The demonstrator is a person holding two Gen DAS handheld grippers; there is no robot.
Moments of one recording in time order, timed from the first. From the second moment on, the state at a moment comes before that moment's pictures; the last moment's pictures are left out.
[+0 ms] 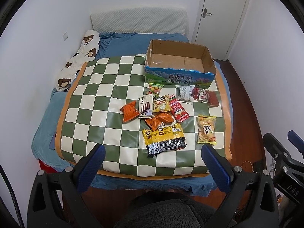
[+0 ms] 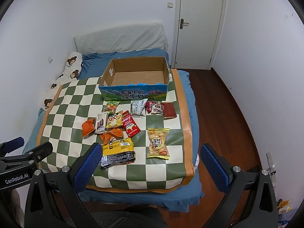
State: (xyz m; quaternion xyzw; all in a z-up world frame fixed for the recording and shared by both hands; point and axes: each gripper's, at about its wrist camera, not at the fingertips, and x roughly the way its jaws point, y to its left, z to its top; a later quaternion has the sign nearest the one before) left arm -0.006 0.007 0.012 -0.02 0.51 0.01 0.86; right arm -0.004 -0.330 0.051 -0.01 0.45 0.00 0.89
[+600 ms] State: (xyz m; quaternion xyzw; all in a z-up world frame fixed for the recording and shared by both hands) left arm -0.007 0.005 0.013 -0.02 0.51 0.01 0.86; right arm -0.003 -0.329 0.054 -0.02 0.45 0.00 0.89
